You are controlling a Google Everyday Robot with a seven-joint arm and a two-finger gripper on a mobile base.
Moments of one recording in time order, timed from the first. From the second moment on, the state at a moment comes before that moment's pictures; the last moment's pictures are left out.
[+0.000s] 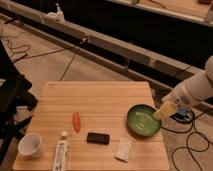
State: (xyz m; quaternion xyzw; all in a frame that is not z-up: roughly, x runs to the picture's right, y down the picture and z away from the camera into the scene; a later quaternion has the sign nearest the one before) arm 0.243 0.081 0.571 -0.30 -0.09 0.40 0.86
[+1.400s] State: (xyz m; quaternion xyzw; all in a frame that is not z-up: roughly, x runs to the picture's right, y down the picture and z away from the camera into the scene) arm 0.213 0.020 0.631 -0.33 -0.05 0.47 0.82
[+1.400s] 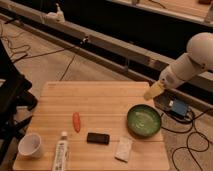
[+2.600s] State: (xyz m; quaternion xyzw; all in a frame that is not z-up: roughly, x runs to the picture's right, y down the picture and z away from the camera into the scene) arm 0.134 0.040 0.691 -0.24 -0.01 0.55 0.80
